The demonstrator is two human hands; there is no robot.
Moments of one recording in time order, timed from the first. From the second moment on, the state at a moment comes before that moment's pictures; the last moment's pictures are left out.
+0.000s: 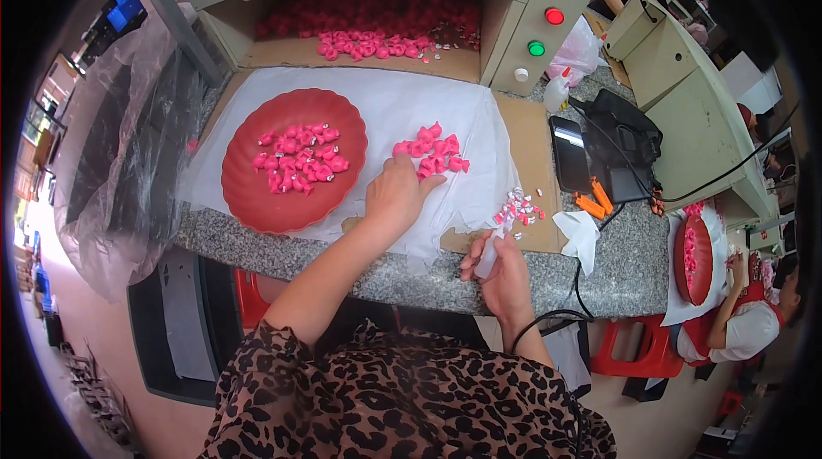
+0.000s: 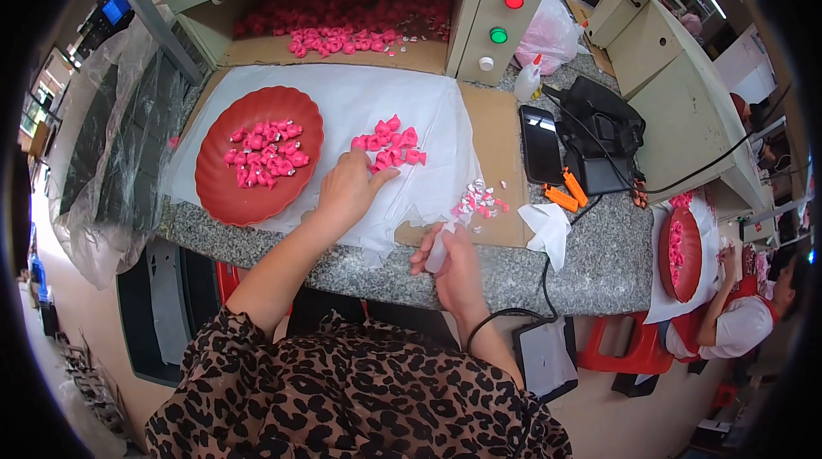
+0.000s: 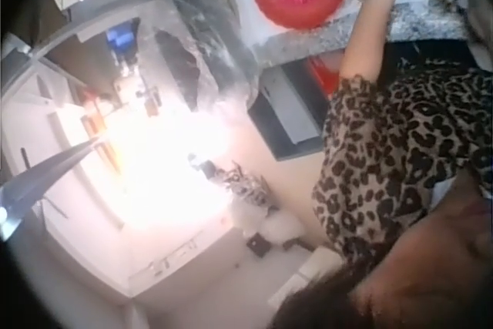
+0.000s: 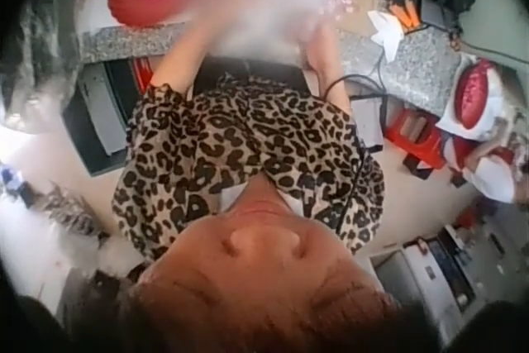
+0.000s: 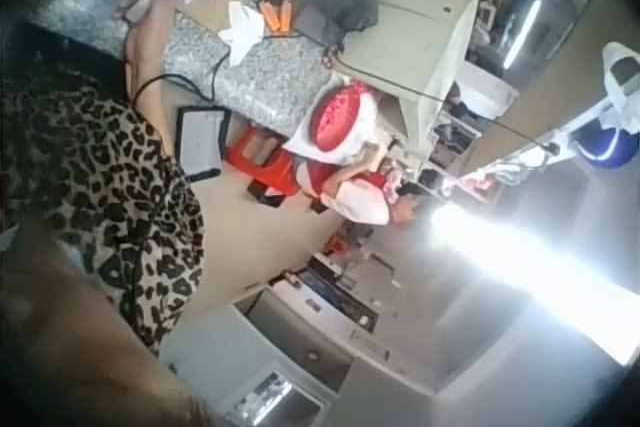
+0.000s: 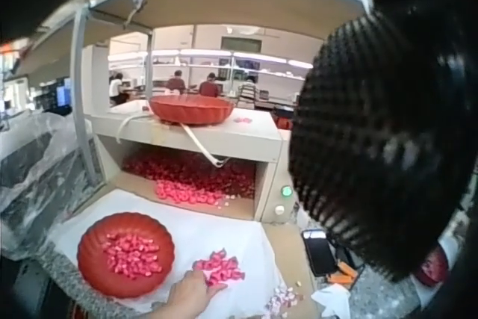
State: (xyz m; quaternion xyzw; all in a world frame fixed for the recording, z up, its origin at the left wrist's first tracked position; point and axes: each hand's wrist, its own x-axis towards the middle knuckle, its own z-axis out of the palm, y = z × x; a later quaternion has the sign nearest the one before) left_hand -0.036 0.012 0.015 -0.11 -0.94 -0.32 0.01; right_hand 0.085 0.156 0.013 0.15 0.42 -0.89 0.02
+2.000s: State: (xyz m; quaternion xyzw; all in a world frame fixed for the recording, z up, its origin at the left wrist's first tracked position) left_hand 0.026 0.018 -0.029 -0.15 -0.68 -0.72 0.00; right_hand 0.086 0.168 -0.012 0.00 0.76 -0.59 -0.25
